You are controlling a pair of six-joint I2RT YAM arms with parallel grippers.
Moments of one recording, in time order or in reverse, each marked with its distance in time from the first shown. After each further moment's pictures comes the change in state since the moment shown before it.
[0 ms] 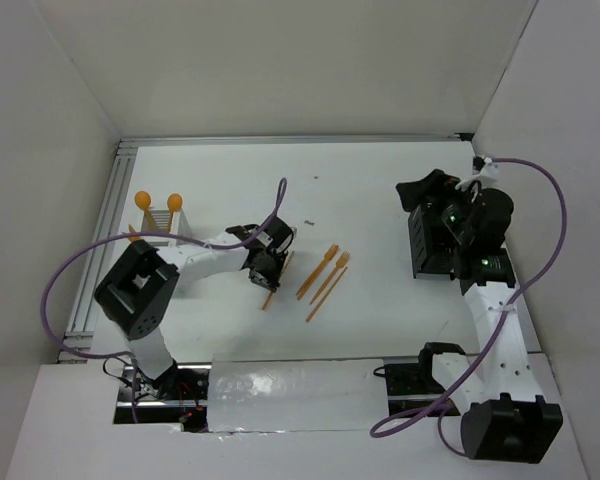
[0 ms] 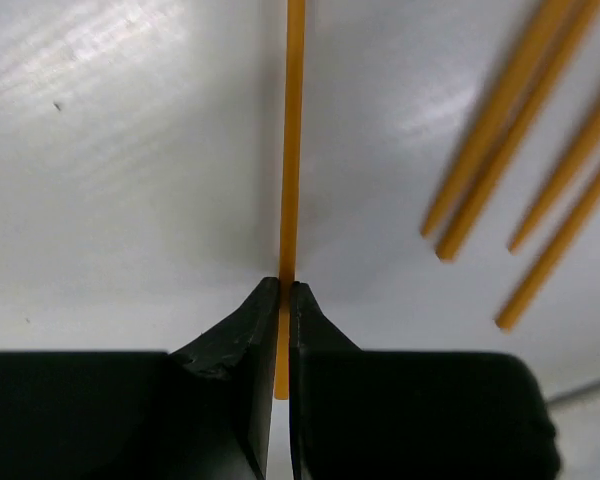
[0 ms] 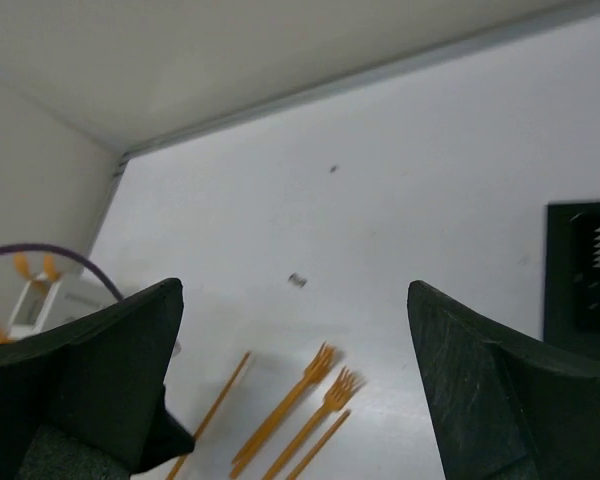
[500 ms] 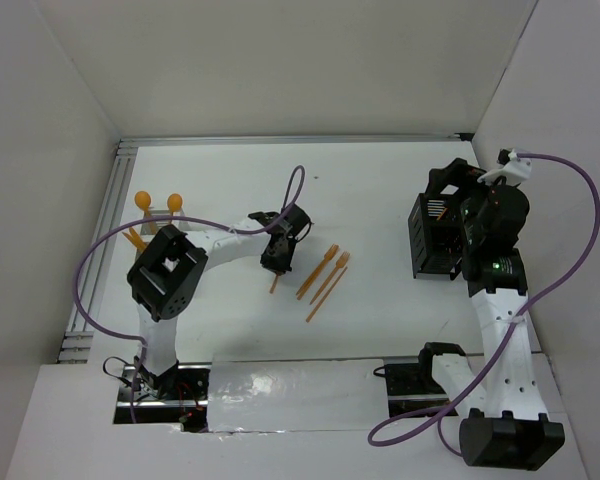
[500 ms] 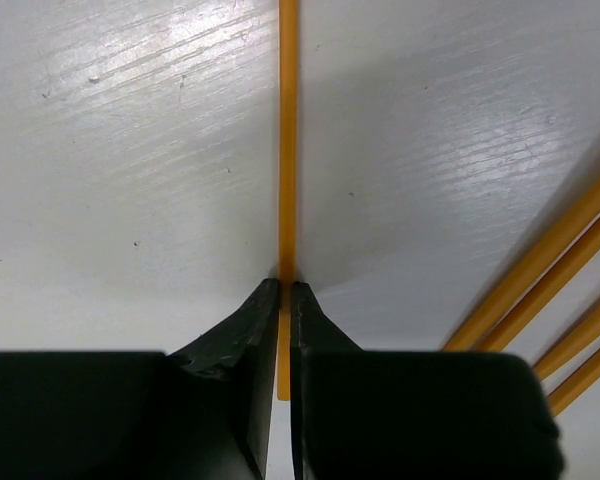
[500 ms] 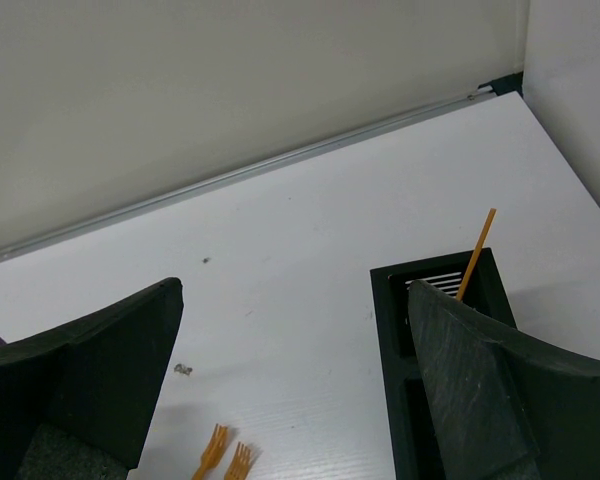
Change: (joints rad) left arm -0.008 0.179 0.174 -0.077 -0.151 -0.043; right arm -0.003 -0.029 0.092 -0.088 0.315 -0.122
